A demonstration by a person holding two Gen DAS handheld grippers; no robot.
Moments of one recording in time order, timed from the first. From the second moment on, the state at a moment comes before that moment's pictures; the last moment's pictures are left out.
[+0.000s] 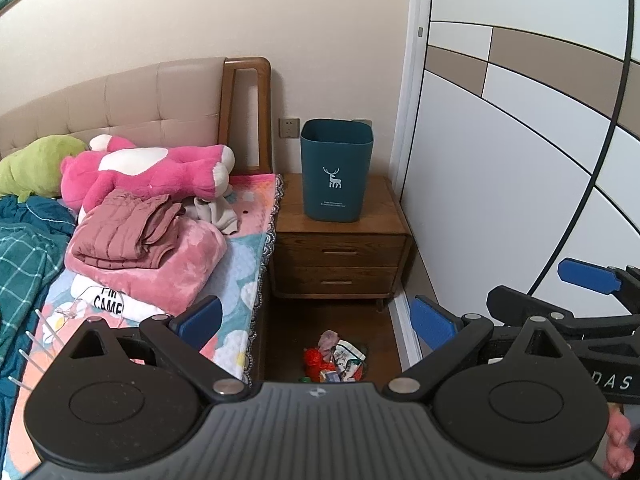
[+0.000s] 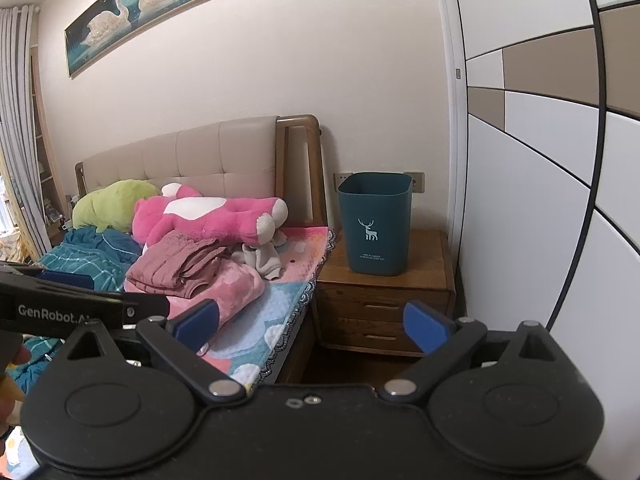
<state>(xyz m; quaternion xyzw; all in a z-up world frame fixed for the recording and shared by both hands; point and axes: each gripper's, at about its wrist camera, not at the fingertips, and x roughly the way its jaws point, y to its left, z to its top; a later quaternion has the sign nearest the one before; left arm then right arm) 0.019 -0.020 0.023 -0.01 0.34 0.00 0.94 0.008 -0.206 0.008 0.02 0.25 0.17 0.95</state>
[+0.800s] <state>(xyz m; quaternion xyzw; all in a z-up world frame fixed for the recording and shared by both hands) 0.254 0.040 -0.086 0.01 0.43 -0.09 0.90 0.181 -0.172 -0.082 0.04 0.35 0.07 0.93</state>
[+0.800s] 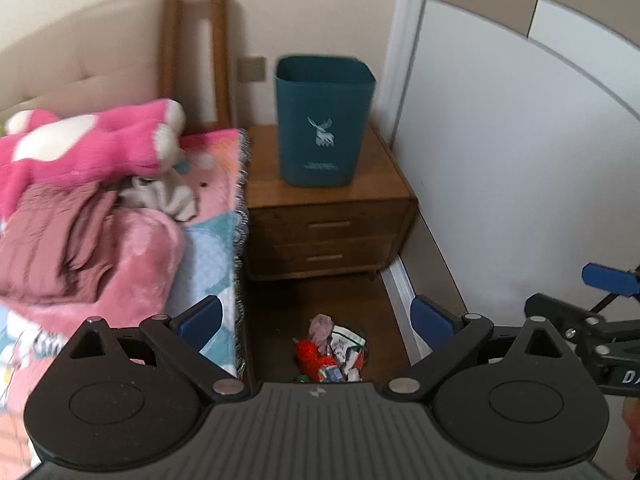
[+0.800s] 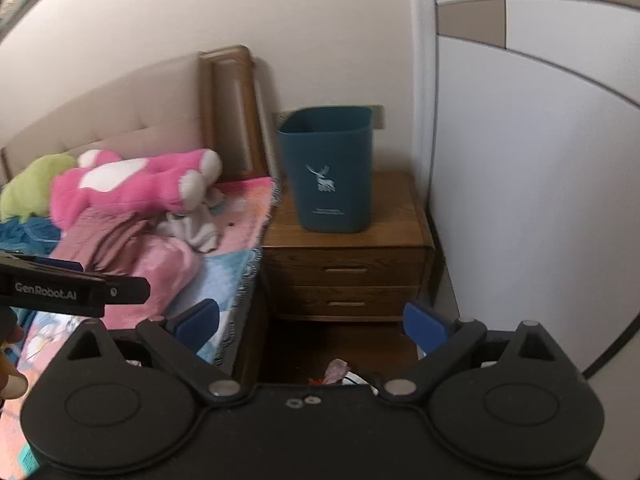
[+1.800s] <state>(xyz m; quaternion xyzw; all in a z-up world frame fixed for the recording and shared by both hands) 0.395 -0.033 -0.630 0.02 0.67 -0.02 0.74 0.299 -0.211 -0.634 -0.01 0.64 0.11 0.76</state>
